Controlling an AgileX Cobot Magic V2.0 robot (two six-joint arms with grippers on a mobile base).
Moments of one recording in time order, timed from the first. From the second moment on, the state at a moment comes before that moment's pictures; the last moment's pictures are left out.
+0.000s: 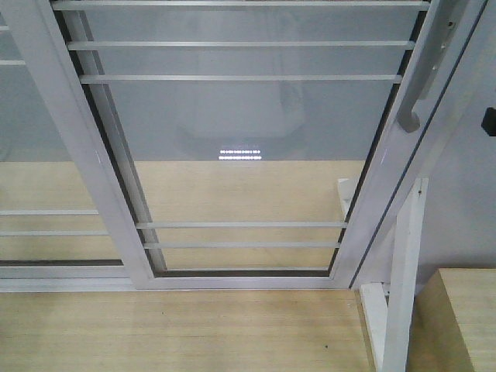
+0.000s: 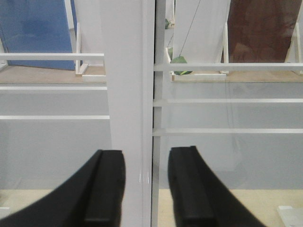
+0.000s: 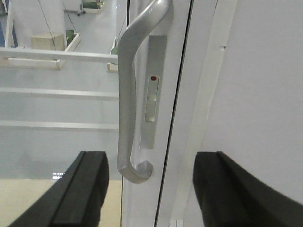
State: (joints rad) left arm 0.00 0.82 -0.58 -0.02 0.00 0.00; right arm -0.07 0.98 -0.62 -0.17 -0.05 0.10
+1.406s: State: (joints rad) left arm 0.00 0.88 -0.58 -0.02 0.01 0.00; right arm -0.07 1.80 -1.13 -0.25 -0.40 0.15
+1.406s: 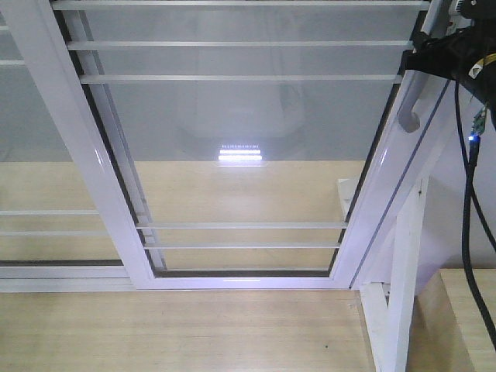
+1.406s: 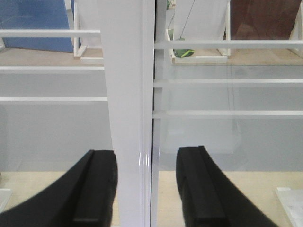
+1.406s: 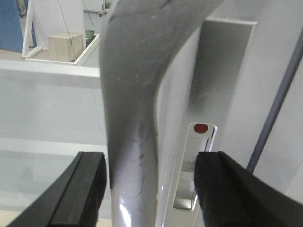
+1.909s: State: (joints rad) left arm 0.00 0.89 -0.58 -0.02 0.00 0.00; right arm -0.01 1.83 -1.13 -0.20 -0.46 0.14
